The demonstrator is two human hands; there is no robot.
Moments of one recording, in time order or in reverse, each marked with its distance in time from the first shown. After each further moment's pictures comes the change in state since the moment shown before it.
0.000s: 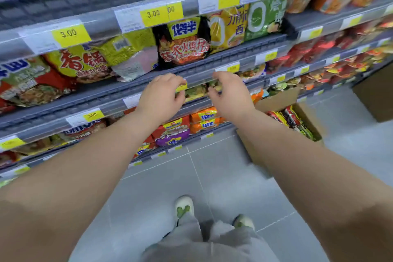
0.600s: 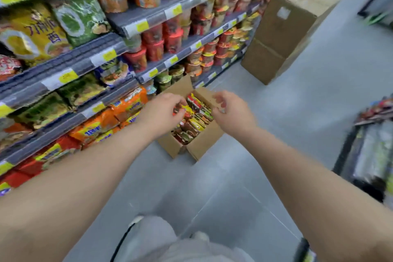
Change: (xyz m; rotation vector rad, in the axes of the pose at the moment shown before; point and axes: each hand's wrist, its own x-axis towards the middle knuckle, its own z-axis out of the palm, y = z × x) left_hand 0.001 0.413 0.147 -0.165 -0.279 0.364; right_hand -0.265 0.287 -0.238 -0.034 0.155 0.483
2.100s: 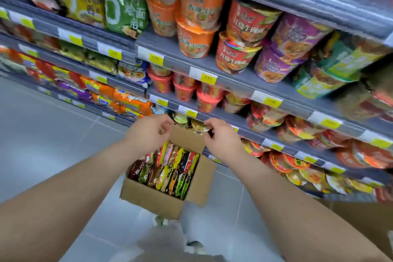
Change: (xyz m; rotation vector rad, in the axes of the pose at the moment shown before) left_hand 0.393 0.043 0.096 -0.166 0.432 -1.141; right_hand 0.538 0.147 -0.039 -0.126 -0.752 -0.892
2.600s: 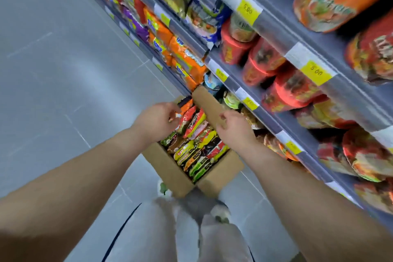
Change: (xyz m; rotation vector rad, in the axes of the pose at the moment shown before) left_hand 0.005 -0.132 0.082 -0.058 0.095 -0.450; right_hand 0.134 0.011 0.150 -0.256 -0.372 -0.235
